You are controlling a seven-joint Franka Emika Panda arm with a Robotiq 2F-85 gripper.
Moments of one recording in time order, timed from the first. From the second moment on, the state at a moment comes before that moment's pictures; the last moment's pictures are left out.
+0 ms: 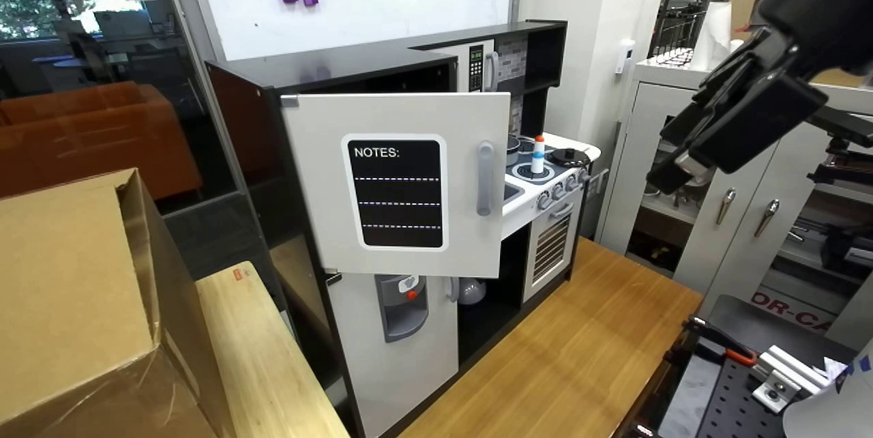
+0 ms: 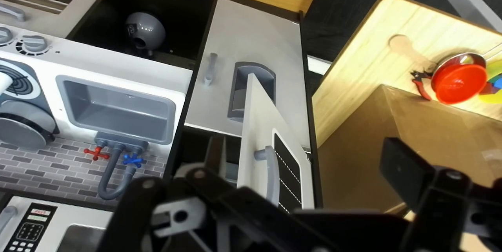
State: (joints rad) arm 0.32 -1.24 0.35 -2.79 0.14 2.07 0.22
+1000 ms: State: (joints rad) arm 0.32 -1.24 0.35 -2.79 0.14 2.07 0.22
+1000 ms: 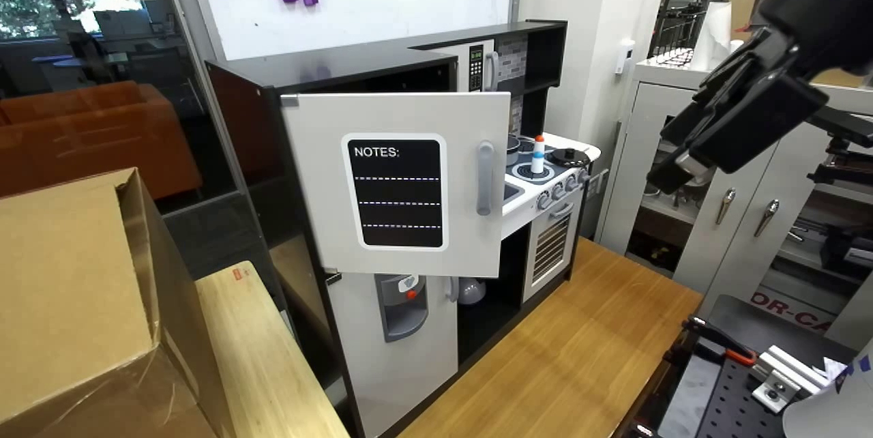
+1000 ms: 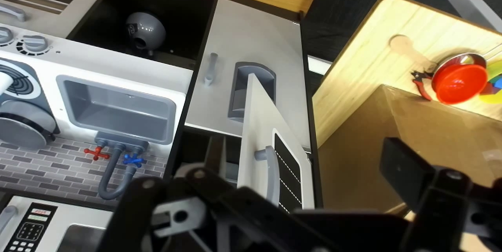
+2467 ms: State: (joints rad) arm 0.25 -0.87 0.37 -2.75 0.12 2.48 0.21
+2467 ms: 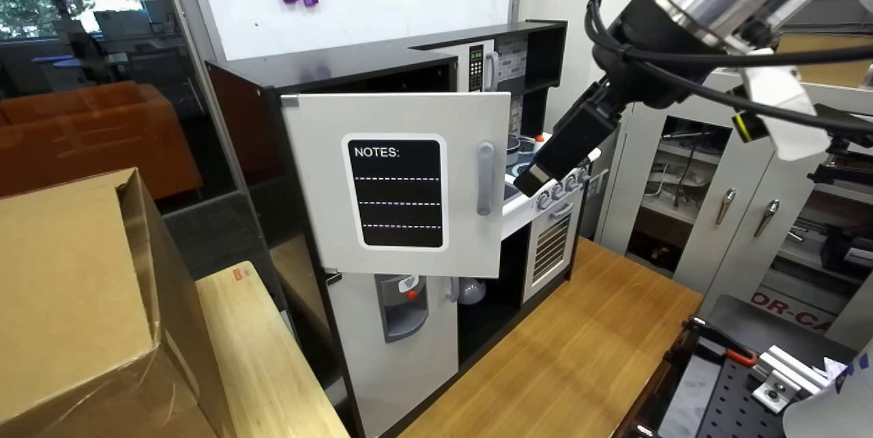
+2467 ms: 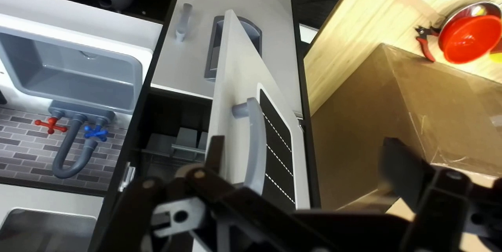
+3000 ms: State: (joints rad) arm 0.25 -0.78 0.35 -2.69 0.12 2.50 0.21
